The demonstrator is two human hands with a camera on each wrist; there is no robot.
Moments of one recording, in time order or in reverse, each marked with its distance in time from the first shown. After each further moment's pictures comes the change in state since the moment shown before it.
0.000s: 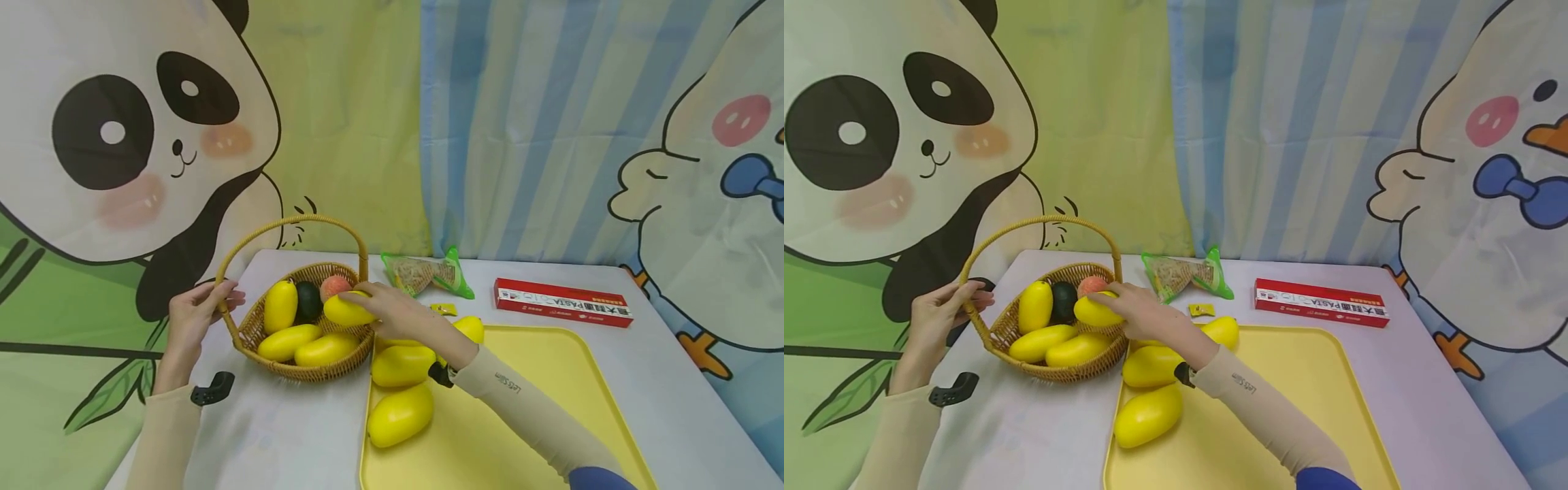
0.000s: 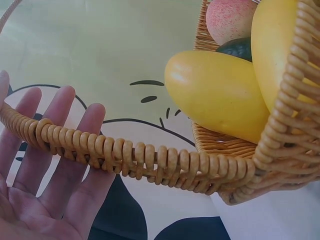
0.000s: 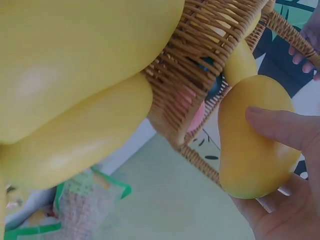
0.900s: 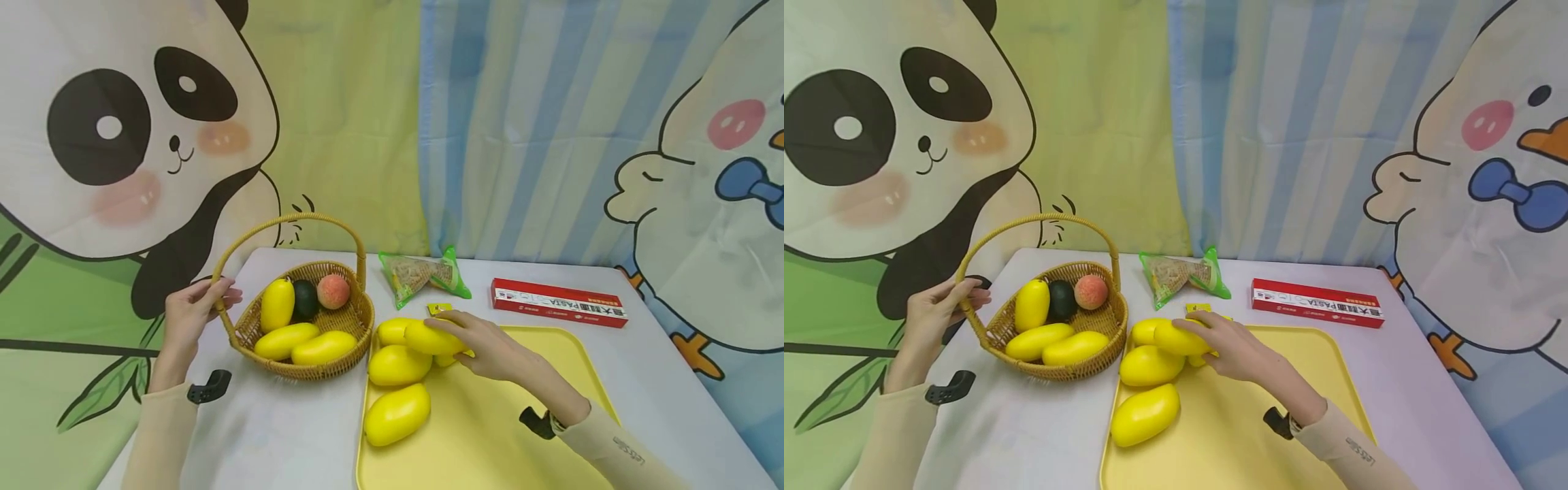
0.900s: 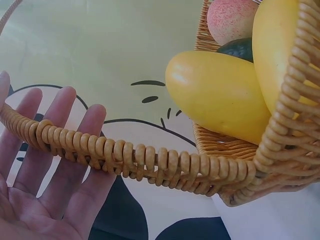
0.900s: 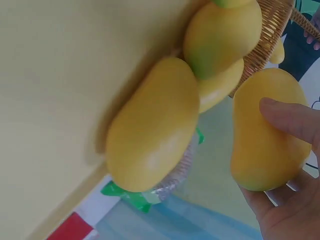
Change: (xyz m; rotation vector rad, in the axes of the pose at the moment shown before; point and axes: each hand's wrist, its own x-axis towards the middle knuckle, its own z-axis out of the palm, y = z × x) left_hand 0.001 -0.001 0.000 0.006 0.005 0.020; right_hand -0.146 0.040 0.010 0.111 0.169 0.036
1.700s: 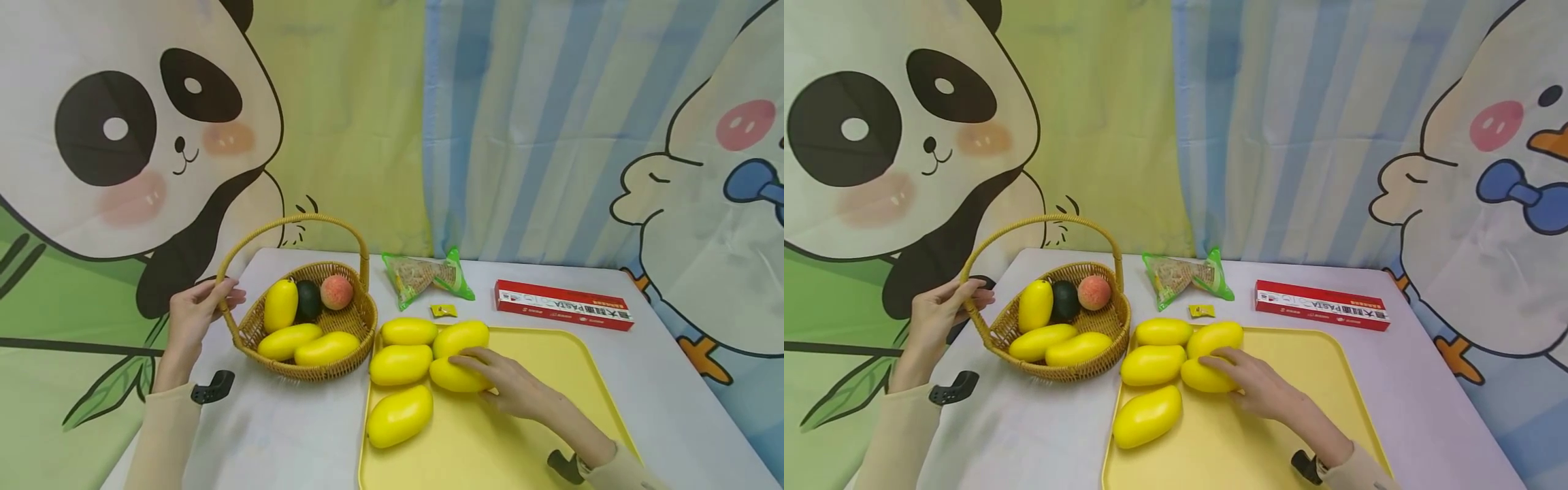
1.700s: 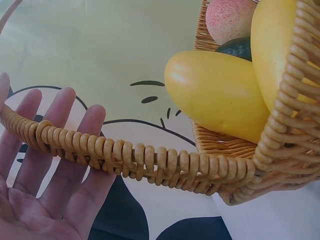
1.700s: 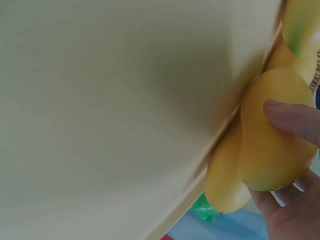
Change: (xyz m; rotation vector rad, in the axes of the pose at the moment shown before) left_hand -0.002 0.004 0.002 0.029 0.013 -0.008; right_hand -0.059 0.016 0.046 0.037 -0.027 0.055
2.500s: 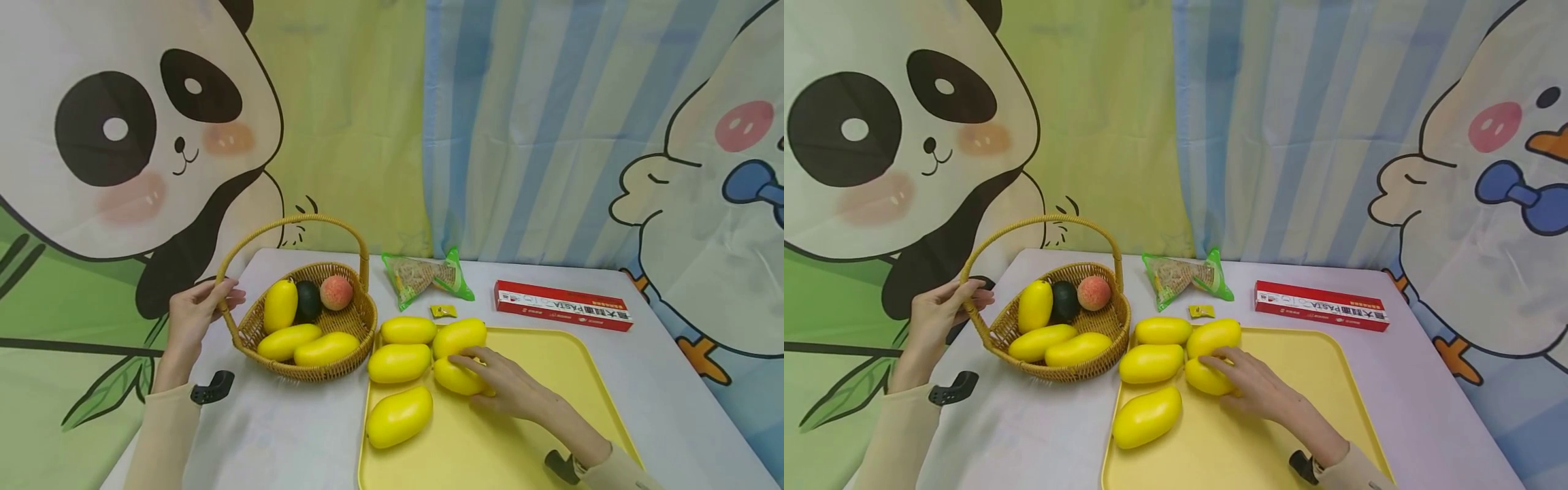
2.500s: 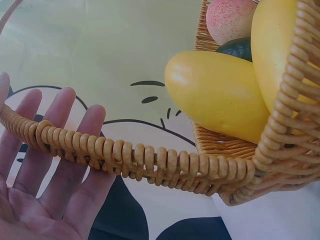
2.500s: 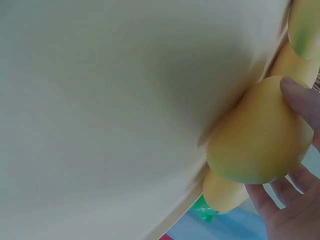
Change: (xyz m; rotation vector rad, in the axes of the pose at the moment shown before) left_hand 0.000 0.001 0.000 -0.030 -0.006 0.010; right_hand 0.000 0.003 0.008 -0.045 0.042 -0.034
